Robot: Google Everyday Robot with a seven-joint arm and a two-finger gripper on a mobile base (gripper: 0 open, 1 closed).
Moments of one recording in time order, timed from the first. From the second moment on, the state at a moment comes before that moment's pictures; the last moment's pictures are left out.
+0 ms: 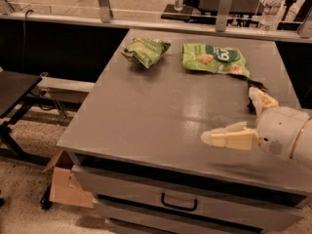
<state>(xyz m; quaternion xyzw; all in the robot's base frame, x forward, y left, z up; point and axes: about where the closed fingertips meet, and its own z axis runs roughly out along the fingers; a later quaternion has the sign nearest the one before) 0.470 -0.168 0.884 -0.31 0.73 0.19 0.58</state>
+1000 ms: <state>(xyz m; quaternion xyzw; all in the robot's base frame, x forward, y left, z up) 0.549 -0.082 0.893 -0.28 0.67 0.20 0.66</state>
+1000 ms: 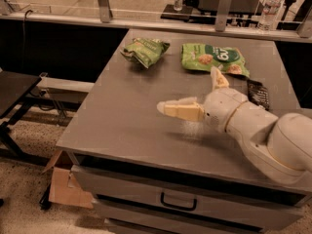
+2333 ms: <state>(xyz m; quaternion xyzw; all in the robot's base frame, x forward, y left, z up) 0.655 -0.001 0.896 -0.33 0.65 0.16 0.67</state>
